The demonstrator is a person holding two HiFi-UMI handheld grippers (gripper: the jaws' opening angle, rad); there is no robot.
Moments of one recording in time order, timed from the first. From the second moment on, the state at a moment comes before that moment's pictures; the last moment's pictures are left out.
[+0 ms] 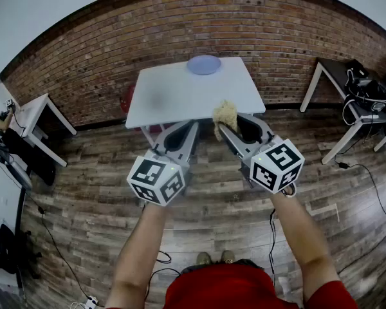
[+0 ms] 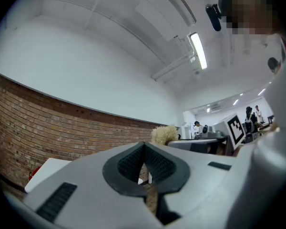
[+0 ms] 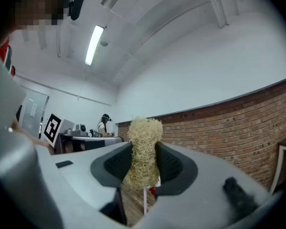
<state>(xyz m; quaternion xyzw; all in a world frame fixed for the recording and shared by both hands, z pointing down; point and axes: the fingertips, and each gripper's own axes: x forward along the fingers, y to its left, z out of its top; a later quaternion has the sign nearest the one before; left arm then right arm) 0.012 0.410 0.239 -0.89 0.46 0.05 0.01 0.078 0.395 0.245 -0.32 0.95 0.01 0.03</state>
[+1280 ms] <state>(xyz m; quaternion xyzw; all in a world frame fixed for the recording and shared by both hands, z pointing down) 0.050 0.368 0.254 -0.86 0.51 0.03 0.00 0.131 0.351 0.254 -0.30 0.95 -0.02 0.04</state>
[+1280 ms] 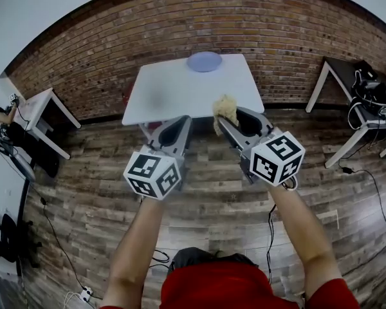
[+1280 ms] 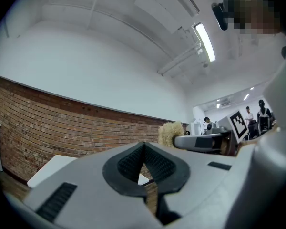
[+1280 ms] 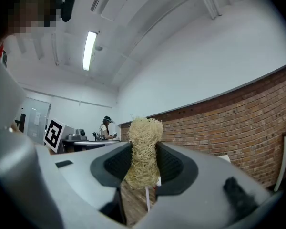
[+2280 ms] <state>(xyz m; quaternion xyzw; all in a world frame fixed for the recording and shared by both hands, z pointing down) -0.018 0.208 0.266 -0.86 0.50 0.04 0.01 0.074 0.193 0.270 -0.33 0.94 -0.02 0.01</state>
